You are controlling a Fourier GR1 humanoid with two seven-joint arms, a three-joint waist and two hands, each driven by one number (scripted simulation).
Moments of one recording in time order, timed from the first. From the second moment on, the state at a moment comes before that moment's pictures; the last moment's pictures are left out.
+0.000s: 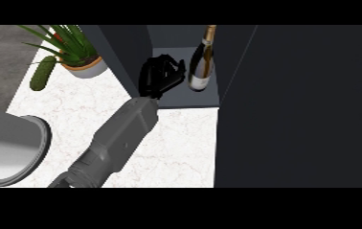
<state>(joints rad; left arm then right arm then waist) -0.92 0.00 -0.41 -0.35 0.98 0.21 -0.69 0.09 -0.04 -0.06 -2.24 -0.21 0.30 0.28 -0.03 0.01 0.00</state>
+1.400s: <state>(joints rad) -0.97 0.00 -0.38 -0.21 0.96 0.17 -0.86 0.04 -0.05 -0.05 -2.25 -0.20 0.28 0.30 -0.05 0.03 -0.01</state>
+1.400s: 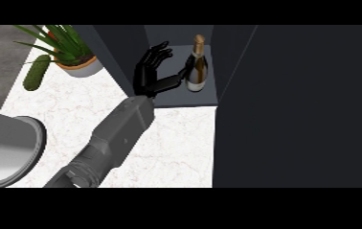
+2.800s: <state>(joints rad) -0.38 0.30 -0.65 -1.42 0.76 0.43 -0.51 0.06 -0.05 -0.03 -2.34 -0.19 0.25 0.40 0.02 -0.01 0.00</state>
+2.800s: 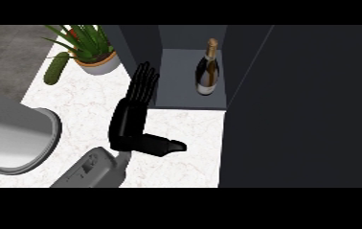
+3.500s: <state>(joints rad) -0.02 0.48 -0.64 -1.94 0.65 0.57 -0.43 0.12 -0.17 0.06 -2.35 -0.19 0.45 0.37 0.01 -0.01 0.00</state>
